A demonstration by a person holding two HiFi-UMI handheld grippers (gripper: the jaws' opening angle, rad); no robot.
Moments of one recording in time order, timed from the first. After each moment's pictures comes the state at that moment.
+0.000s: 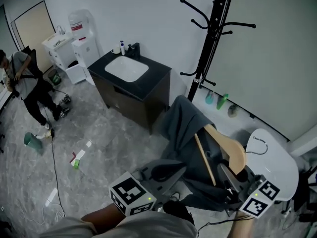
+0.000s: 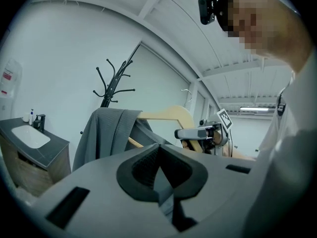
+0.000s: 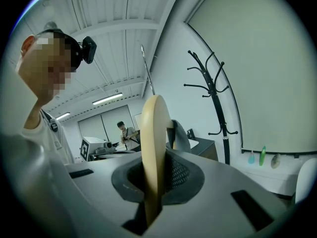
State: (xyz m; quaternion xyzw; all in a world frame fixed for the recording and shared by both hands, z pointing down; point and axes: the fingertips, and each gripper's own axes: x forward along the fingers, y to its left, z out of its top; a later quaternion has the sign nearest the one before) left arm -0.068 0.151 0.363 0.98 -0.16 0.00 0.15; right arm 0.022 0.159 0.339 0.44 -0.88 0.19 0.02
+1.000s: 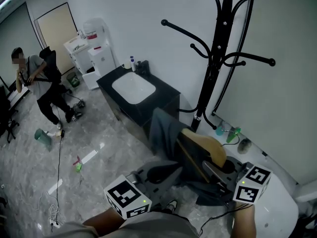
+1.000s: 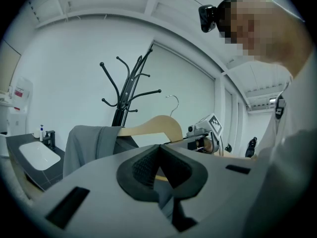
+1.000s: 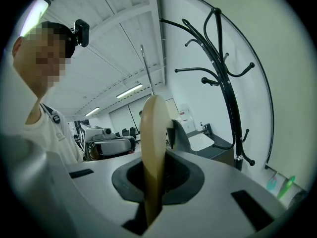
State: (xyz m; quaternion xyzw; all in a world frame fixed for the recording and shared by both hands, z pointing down) left arm 0.072 -0.085 0.332 0.95 -0.30 -0.01 0.12; right arm 0.132 -0.112 0.349 0.24 -0.95 0.20 0.08
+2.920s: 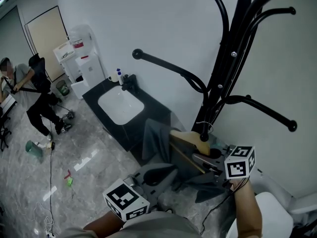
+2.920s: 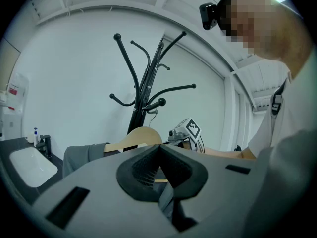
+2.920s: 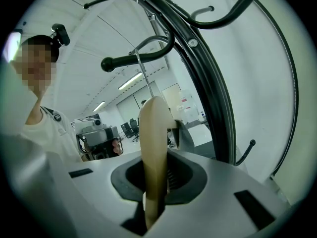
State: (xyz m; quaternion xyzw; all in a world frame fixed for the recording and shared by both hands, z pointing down) left arm 0.087 -0.276 0.339 0.94 -0.31 -0.01 0.13; right arm 0.137 -0.344 0.398 0.16 -0.95 0.25 0.14
